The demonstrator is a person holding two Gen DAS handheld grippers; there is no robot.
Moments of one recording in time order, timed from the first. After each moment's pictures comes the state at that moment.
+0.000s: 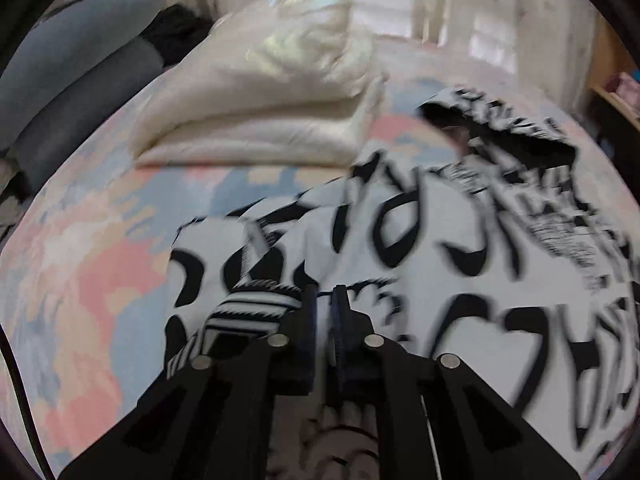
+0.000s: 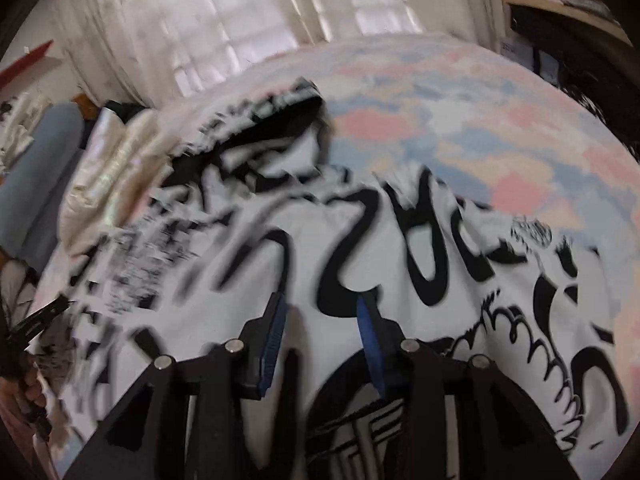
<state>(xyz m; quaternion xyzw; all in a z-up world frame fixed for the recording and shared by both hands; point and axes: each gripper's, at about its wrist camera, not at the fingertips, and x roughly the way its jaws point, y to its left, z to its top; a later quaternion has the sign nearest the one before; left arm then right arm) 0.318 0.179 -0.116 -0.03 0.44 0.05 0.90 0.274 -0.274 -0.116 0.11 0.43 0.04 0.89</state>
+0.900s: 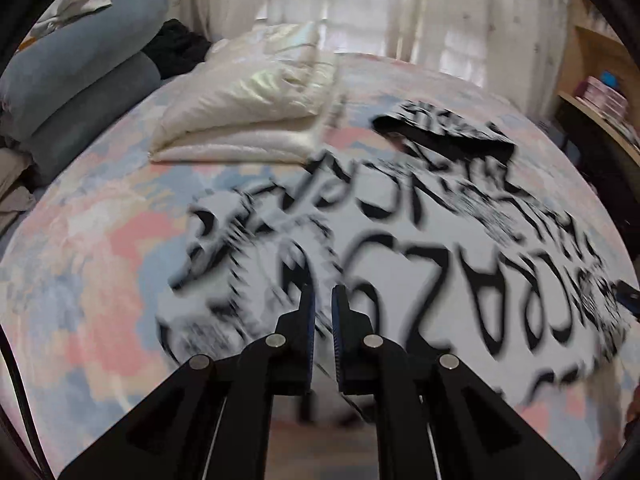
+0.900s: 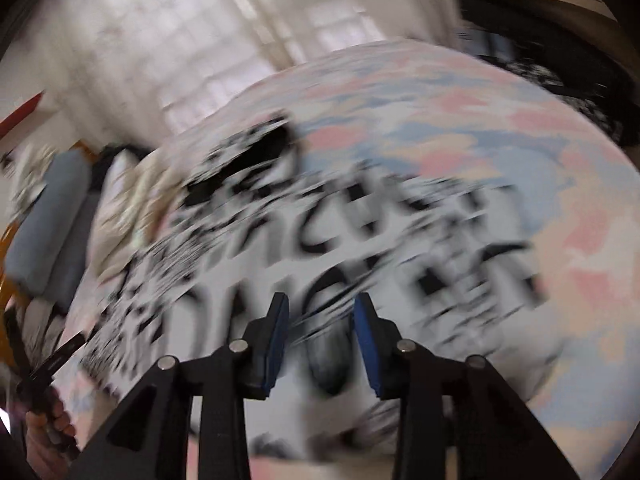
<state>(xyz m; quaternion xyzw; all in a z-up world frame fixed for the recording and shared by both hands) 0.214 0.138 -0.072 -0.04 0.41 0.00 0.91 0.175 -0.295 -0.068 0.18 0.41 0.05 0.89</state>
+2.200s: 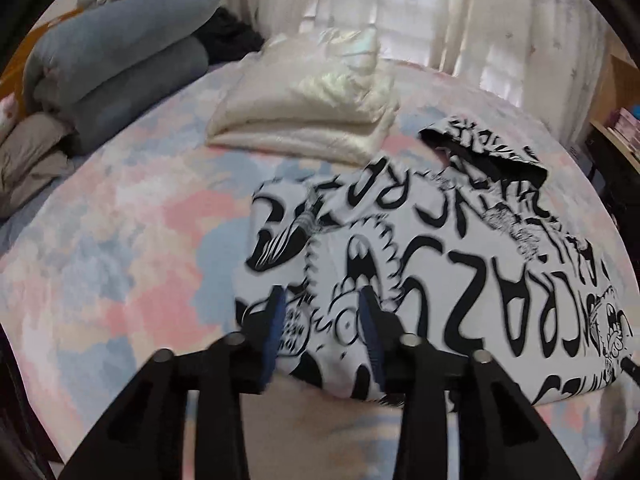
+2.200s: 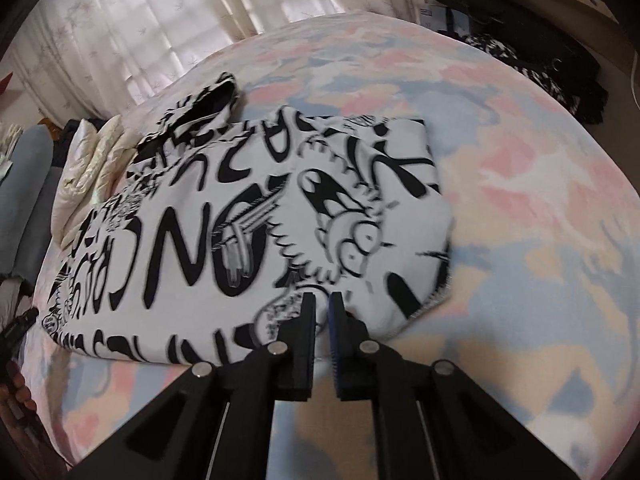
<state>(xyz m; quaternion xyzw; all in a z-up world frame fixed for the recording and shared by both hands) 0.206 0.182 -0.046 -0.07 0.41 0.06 0.91 0.120 -0.342 -0.089 0.15 0.47 -0.03 0.87</state>
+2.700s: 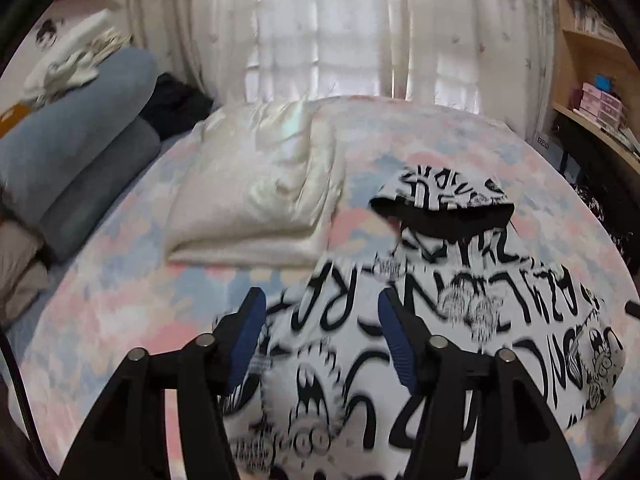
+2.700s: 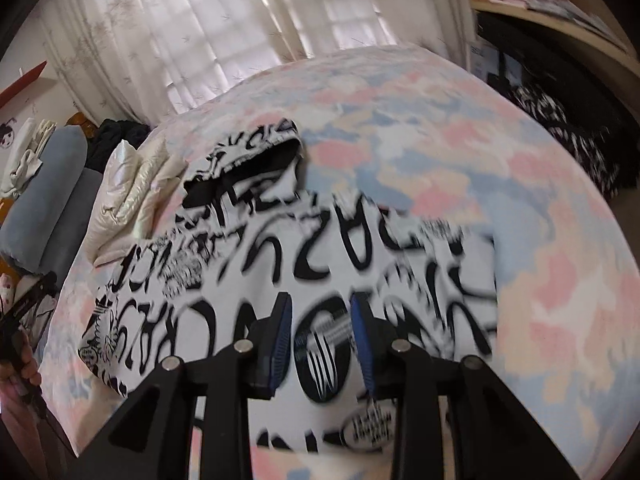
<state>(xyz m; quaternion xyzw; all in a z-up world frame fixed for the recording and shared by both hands) 0.296 0.135 0.042 0.01 0.36 0.01 0.93 0.202 -0.317 -0.005 0.13 0.43 0.03 0.89</state>
